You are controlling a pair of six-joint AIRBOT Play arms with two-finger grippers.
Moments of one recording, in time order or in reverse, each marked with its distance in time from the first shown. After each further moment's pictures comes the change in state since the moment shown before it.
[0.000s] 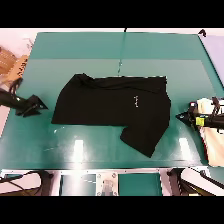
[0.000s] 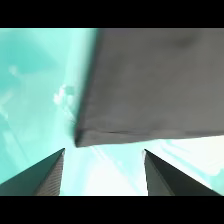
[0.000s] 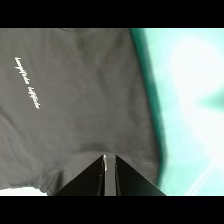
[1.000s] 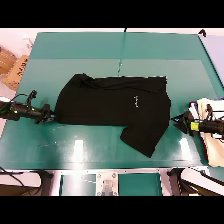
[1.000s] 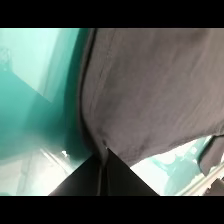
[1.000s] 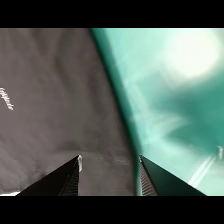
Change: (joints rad) left arm 0.000 -0.163 -0.158 -0.266 0.092 0.209; right arm 0.005 -0.057 -0.082 -0.001 -0.069 -0.001
